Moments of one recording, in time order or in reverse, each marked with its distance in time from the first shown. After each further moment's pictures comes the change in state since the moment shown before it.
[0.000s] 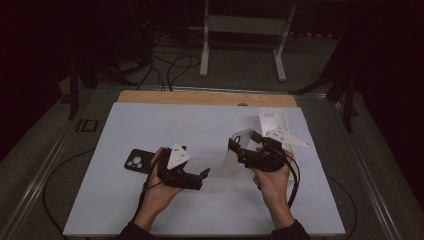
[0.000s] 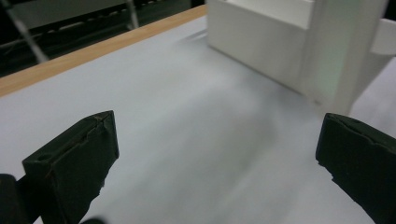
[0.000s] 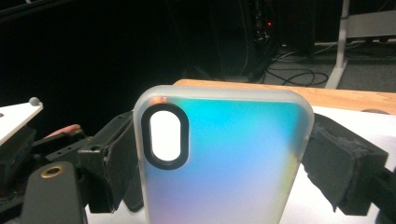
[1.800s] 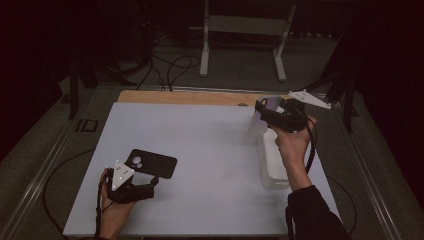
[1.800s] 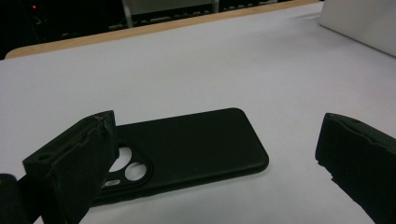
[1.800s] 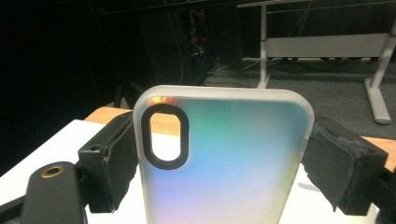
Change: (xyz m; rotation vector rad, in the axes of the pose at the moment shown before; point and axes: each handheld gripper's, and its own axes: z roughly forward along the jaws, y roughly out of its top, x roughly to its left) left arm 0.056 -0.086 -0.067 -0.041 0.267 -0.133; right arm -0.078 0.068 0.017 -0.028 -0.256 -0.032
